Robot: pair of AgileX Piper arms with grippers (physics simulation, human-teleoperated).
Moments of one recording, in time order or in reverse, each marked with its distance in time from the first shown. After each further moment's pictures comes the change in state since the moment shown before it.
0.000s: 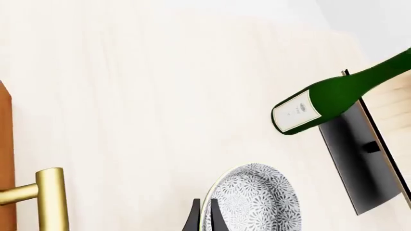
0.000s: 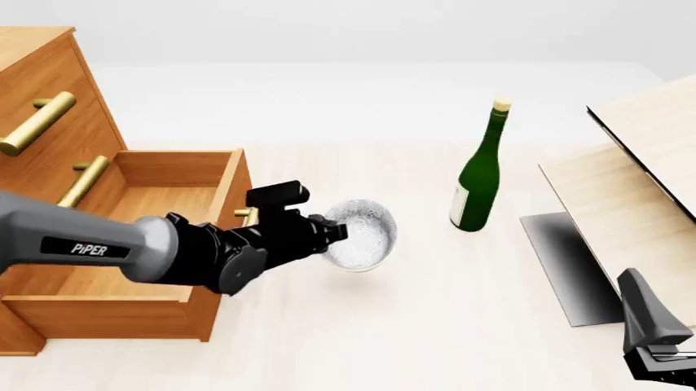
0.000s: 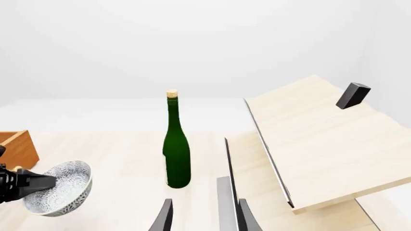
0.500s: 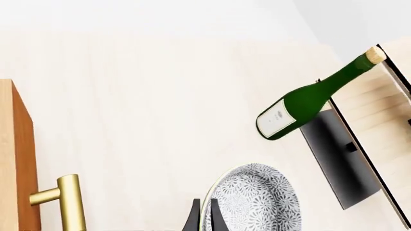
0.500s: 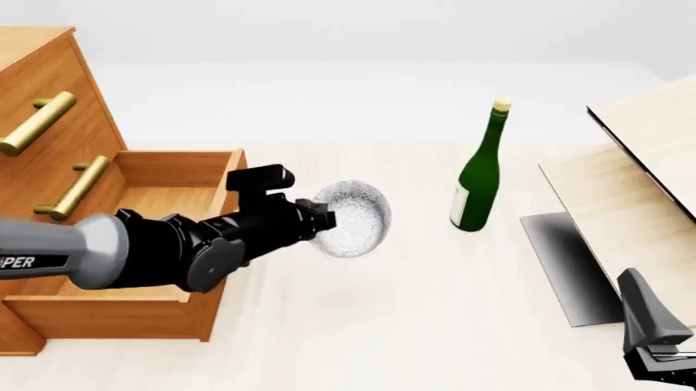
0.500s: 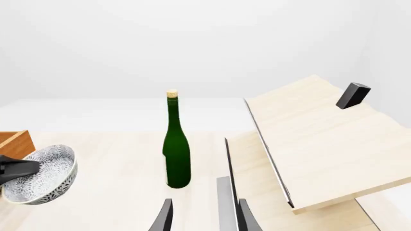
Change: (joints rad) left arm 0.010 -0.154 0.055 0.016 0.068; right arm 0.000 0.000 0.000 0.000 0.000
